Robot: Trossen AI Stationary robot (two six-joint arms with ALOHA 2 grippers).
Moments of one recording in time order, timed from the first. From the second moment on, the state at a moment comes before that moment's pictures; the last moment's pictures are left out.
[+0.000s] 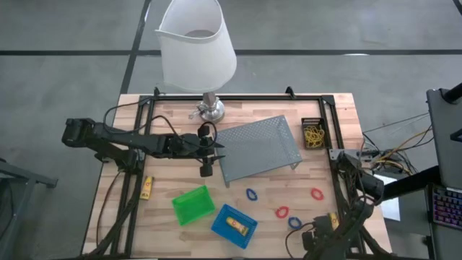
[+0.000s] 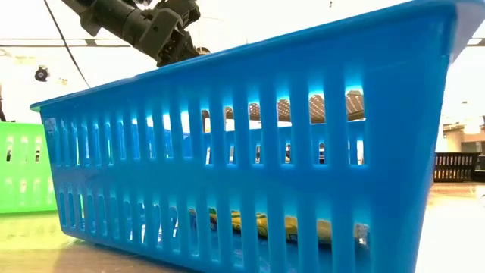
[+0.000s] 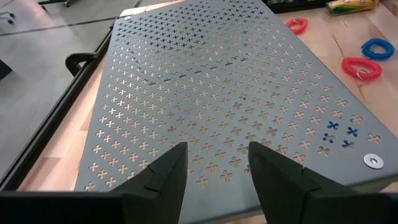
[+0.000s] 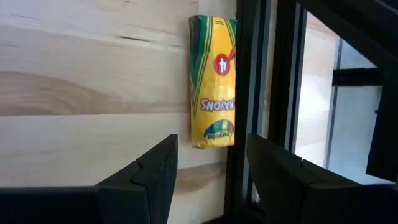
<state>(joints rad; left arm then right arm) -0.03 1.34 0.75 0.07 -0.19 0.10 1.05 2.15 1.59 -1.52 -0.34 2.42</state>
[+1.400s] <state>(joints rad) -0.03 1.34 0.75 0.06 -0.19 0.10 1.06 2.20 1.52 -1.57 -0.50 2.43</state>
